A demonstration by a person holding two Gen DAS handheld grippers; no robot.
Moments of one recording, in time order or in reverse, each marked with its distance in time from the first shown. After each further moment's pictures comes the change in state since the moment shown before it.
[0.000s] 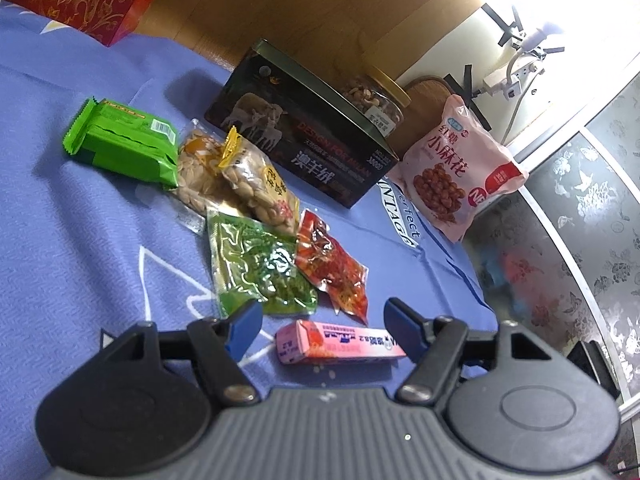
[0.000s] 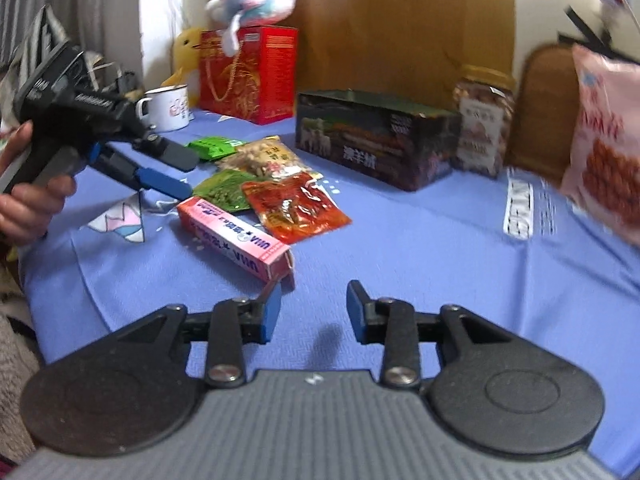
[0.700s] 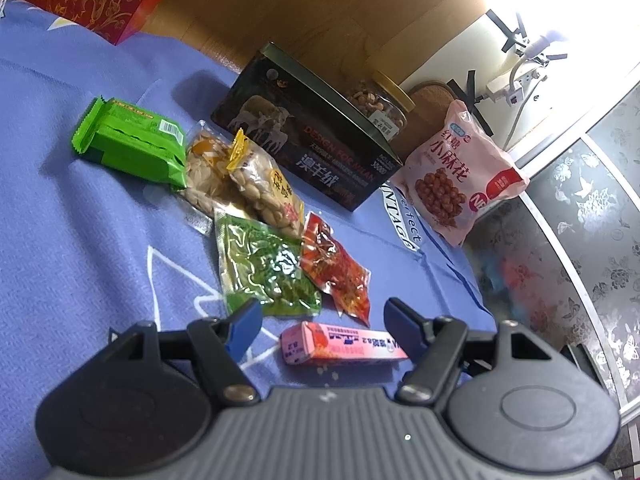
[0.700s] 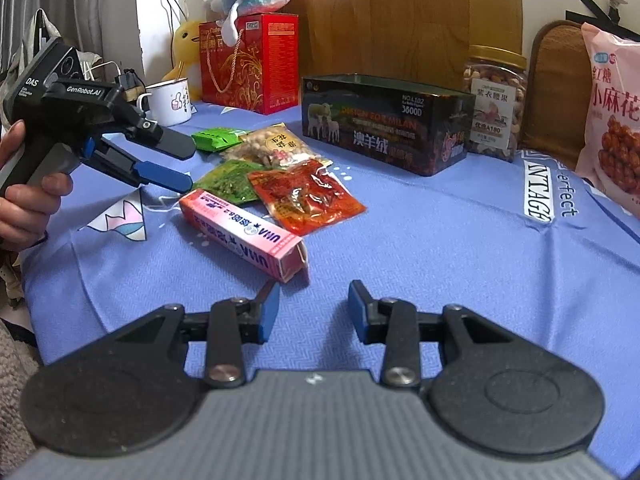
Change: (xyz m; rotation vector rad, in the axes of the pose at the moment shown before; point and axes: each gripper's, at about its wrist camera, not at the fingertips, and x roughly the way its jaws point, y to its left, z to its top) left arm -0.004 0.004 0.000 -0.016 -0.005 -0.003; right arm 0.015 0.003 -0.001 0.012 0.027 0.034
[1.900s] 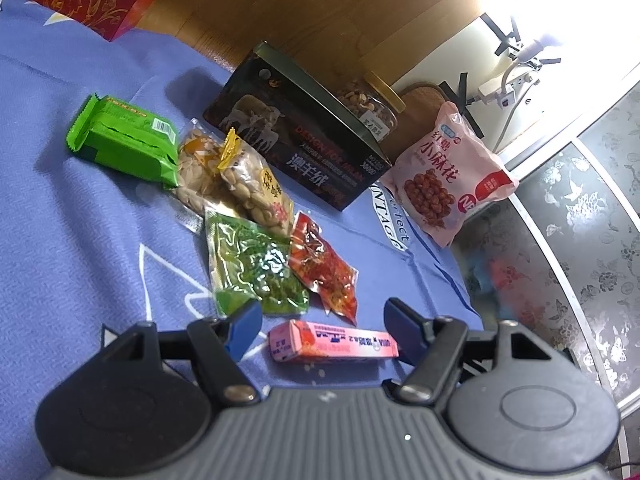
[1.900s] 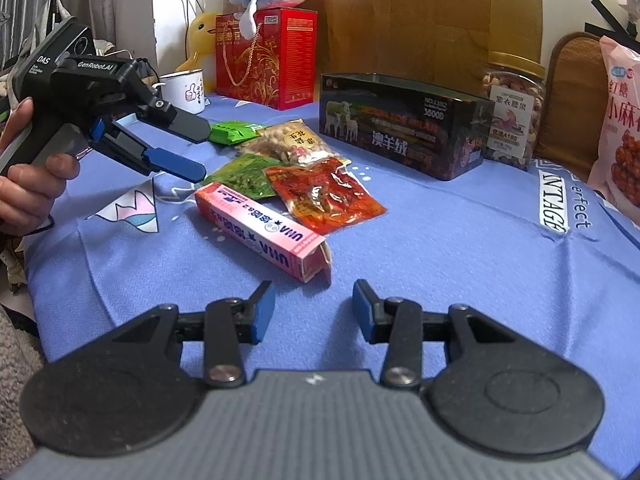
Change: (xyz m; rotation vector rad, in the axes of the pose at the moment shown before) left arm -0.001 -0.001 -0.001 -0.011 0.001 -0.037; right arm 0.007 0.013 0.000 -0.046 0.004 0.013
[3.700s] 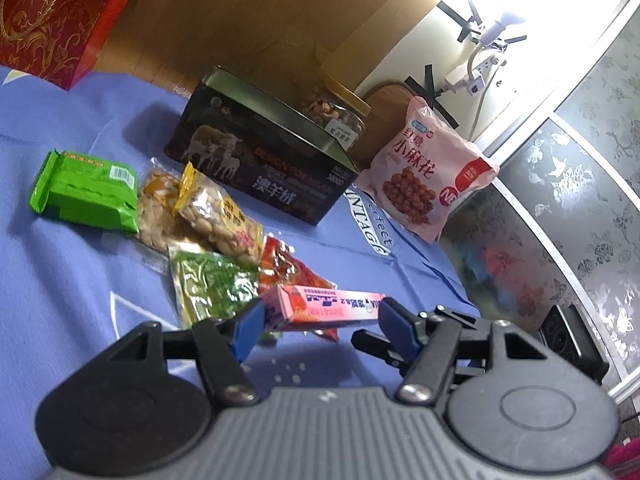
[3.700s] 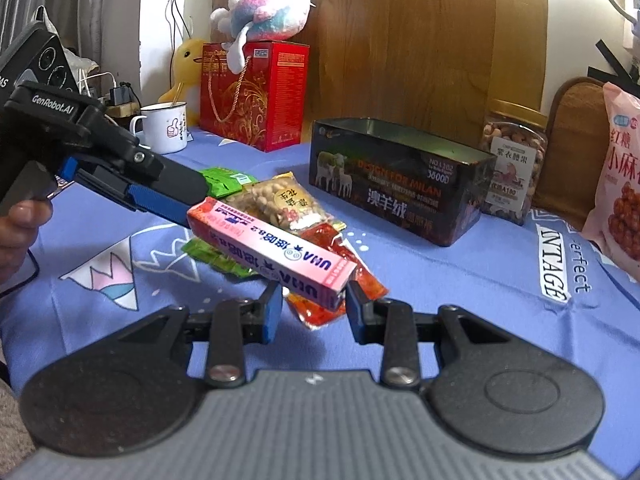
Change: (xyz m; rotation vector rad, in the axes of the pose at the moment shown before) left arm 0.004 -0.023 0.012 0.133 -0.022 -0.016; right arm 0.024 0.015 0.037 -0.015 -0.092 -0.082
